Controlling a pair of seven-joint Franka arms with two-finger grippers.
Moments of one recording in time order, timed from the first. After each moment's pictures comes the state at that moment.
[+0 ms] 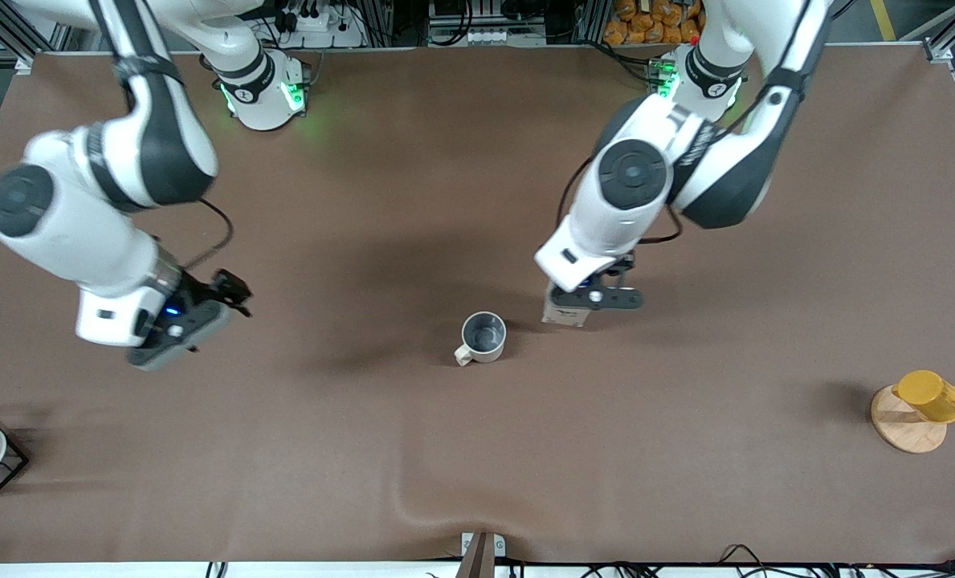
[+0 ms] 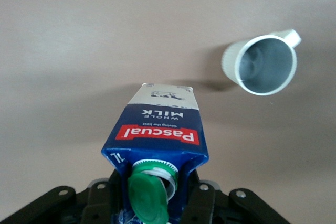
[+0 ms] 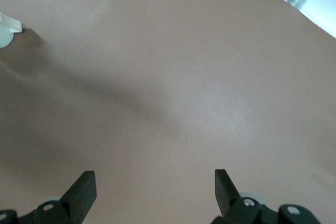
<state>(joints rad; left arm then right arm) -0.44 0.46 -0.21 -1.47 0.04 1.84 -0.58 0.14 0.22 0.01 -1.69 0.04 1.98 -0.44</state>
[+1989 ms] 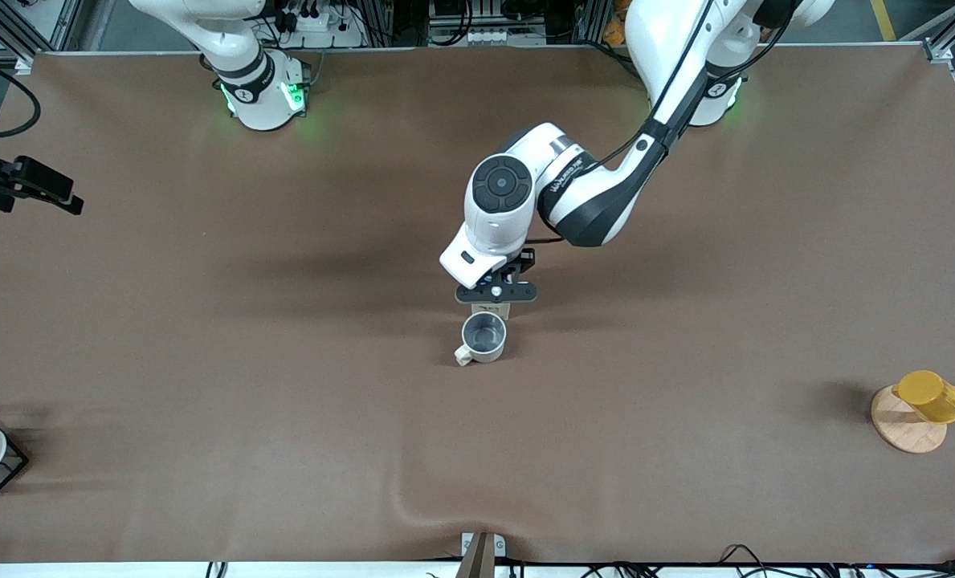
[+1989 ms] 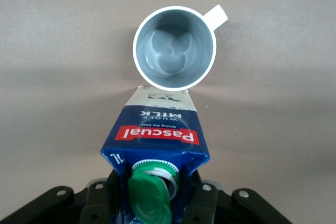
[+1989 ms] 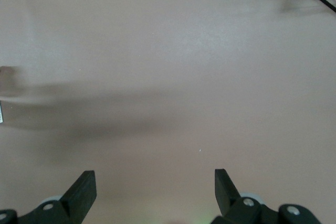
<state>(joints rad) -0.61 0.66 -0.20 -1.36 0.04 2.00 -0.81 -0.05 0.00 -0.01 -1.53 0.03 1.48 0.01</state>
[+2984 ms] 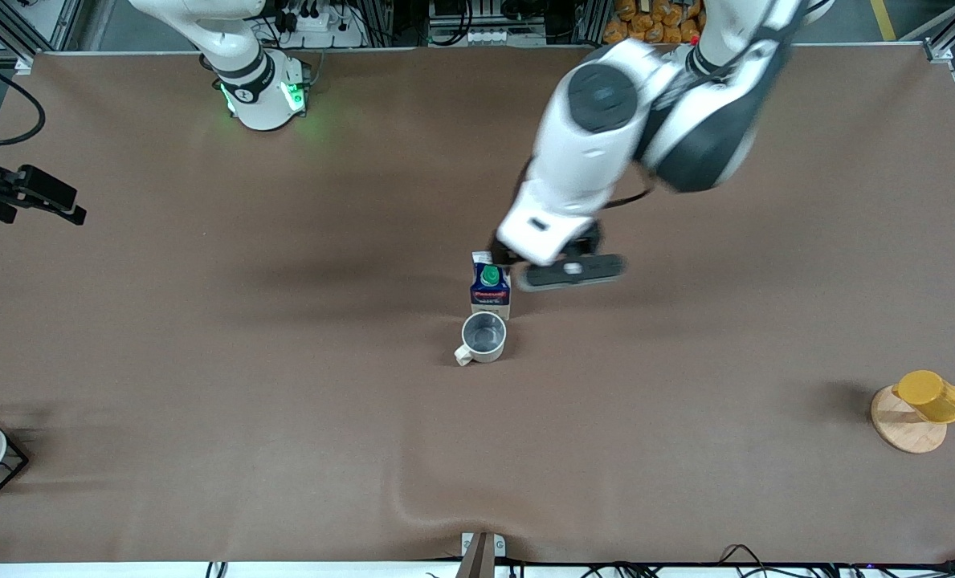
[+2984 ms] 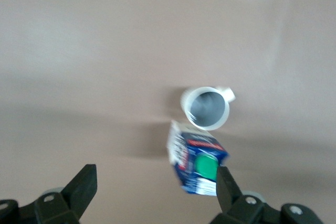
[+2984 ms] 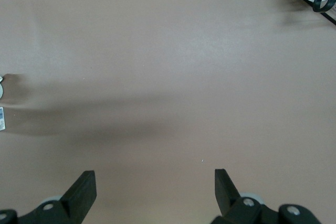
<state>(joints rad) -0.44 0.38 -0.18 -1.31 0.04 1.79 -0.81 -0.05 0.01 0.01 -1.53 0.03 1.52 0.01</state>
